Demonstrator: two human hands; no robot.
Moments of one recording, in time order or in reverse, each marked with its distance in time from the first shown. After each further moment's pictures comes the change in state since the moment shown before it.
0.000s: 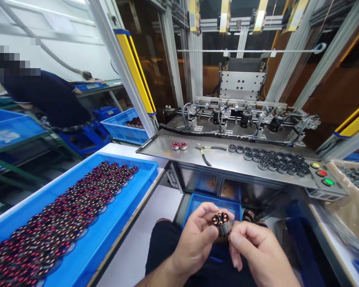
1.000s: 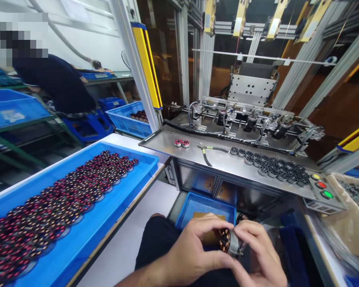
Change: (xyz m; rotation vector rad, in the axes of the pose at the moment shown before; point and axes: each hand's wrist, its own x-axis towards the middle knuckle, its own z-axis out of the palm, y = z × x) left_hand -0.009 0.015 0.004 0.844 -0.103 0.100; right_hand 0.000 0.015 -0.019 -0.693 0.196 -1.001
